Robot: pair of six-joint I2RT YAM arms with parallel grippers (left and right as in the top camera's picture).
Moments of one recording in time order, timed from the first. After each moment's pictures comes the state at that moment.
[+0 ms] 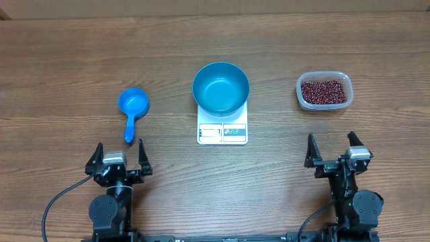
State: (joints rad) left arm 0.06 0.01 0.01 -0.08 -0.03 0.01; right arm -0.07 0.01 0.02 -0.03 -0.12 0.01
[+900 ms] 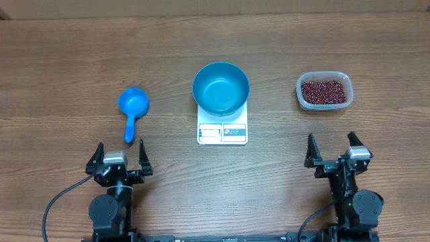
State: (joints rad) left arm 0.06 0.01 0.01 -0.09 -0.02 0.01; right arm -0.07 0.01 0.02 -0.03 -0.12 0.01
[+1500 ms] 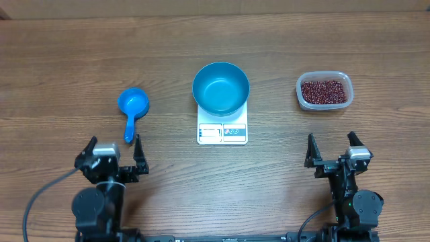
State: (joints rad) left arm 0.06 0.21 0.33 -0.28 0.02 0.00; right arm -0.07 0.01 0.02 -0.03 -0.12 0.01
